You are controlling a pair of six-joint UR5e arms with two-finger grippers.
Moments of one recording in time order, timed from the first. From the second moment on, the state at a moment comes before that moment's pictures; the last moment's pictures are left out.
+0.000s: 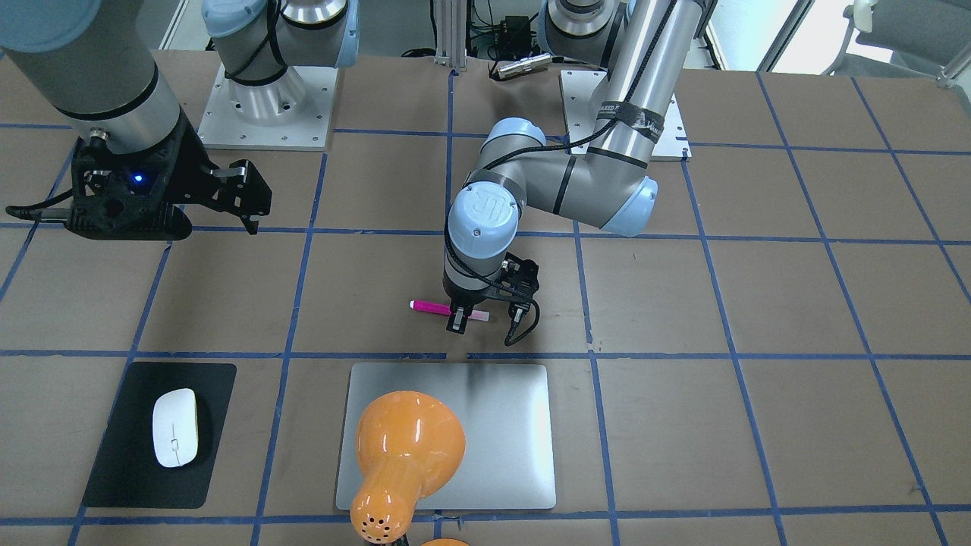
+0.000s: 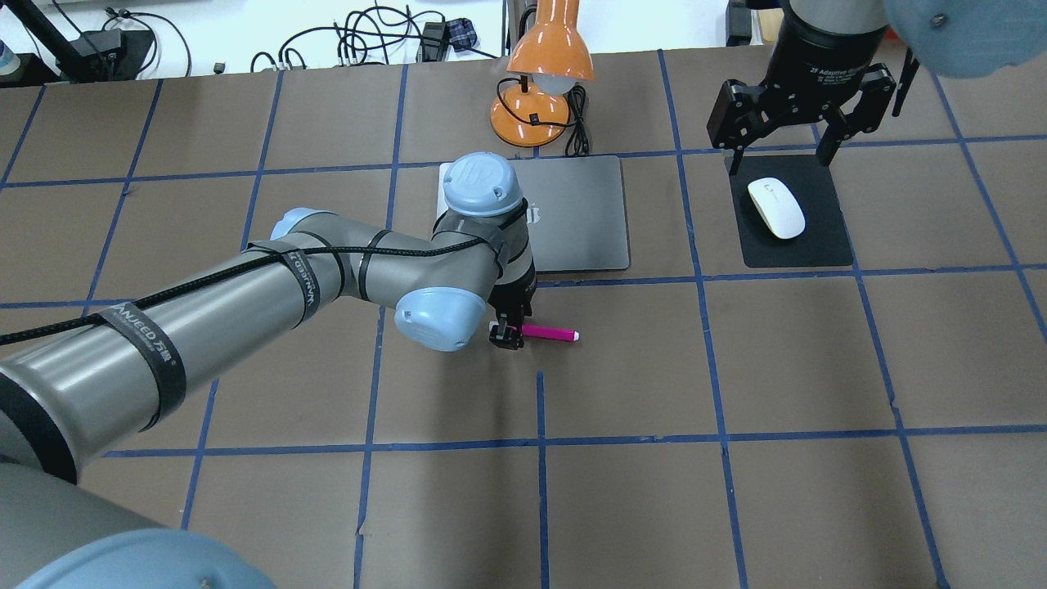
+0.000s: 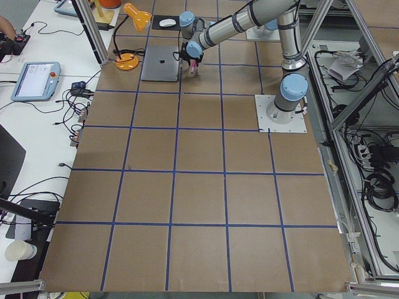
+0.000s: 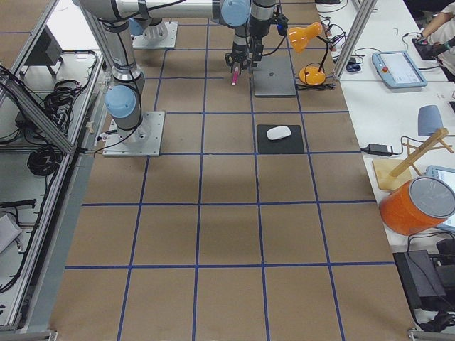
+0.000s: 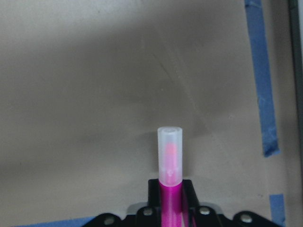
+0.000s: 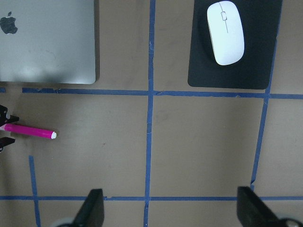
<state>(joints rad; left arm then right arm) -1.93 -2.05 -1.81 -0.93 1.48 -1.65 1.57 -1.44 1.44 -1.50 -1.61 -0.04</state>
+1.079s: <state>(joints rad) -1.72 -1.87 -1.64 -1.21 1.60 -0.42 1.57 -1.44 1.45 -1.51 -1.57 -0.05</state>
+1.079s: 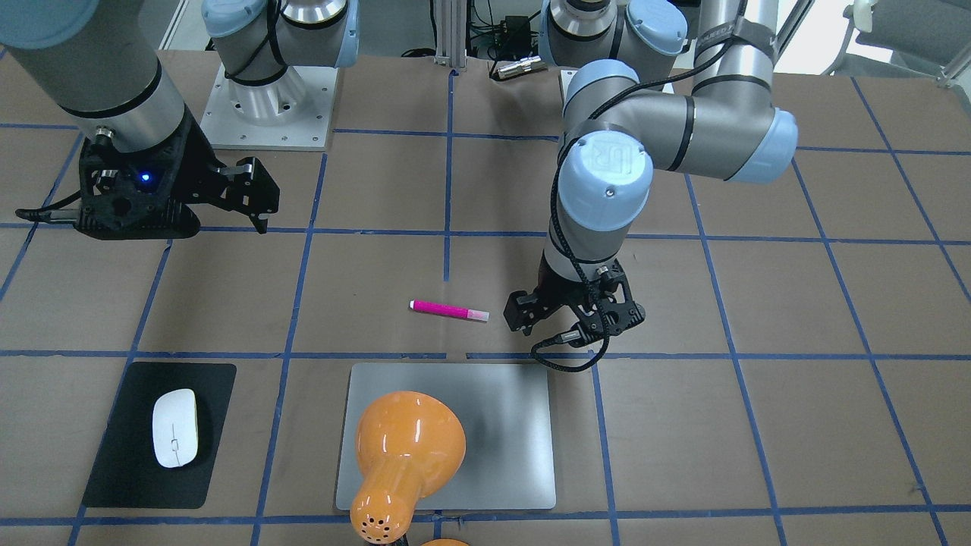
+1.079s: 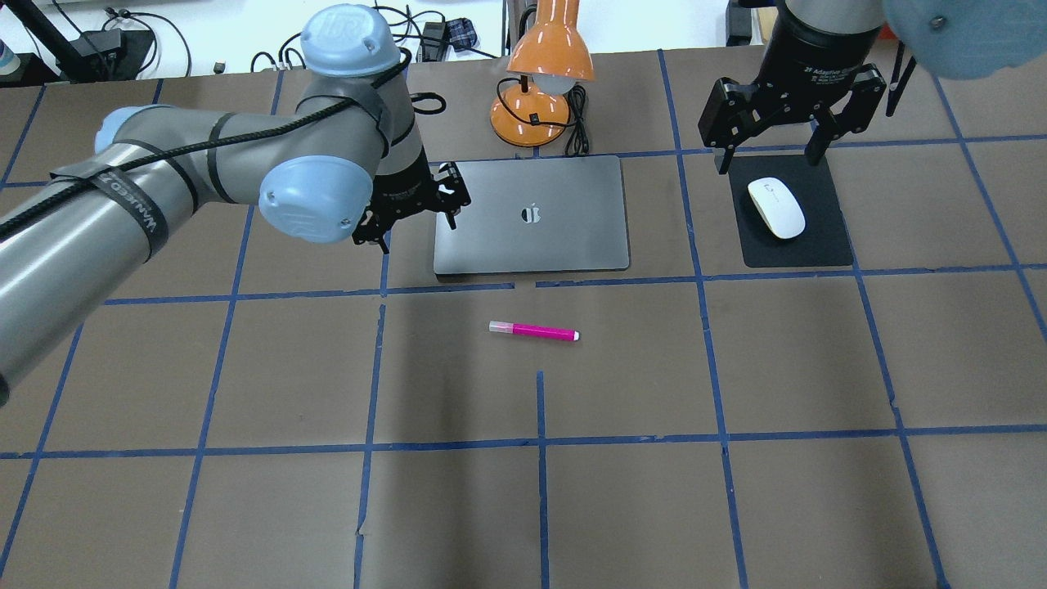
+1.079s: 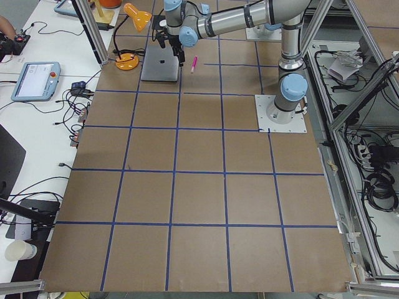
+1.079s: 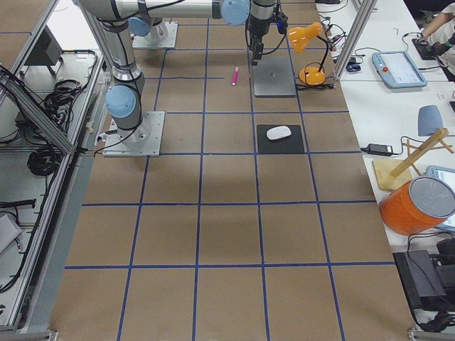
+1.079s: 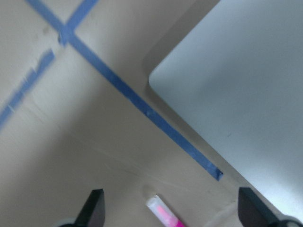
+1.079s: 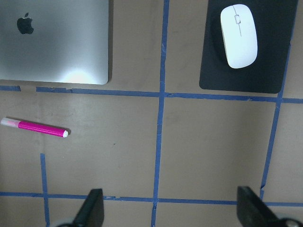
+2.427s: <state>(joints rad) -1.50 -1.52 -1.73 -1.49 1.55 0.14 1.57 -1.44 1.44 -1.51 -1.56 -0.05</state>
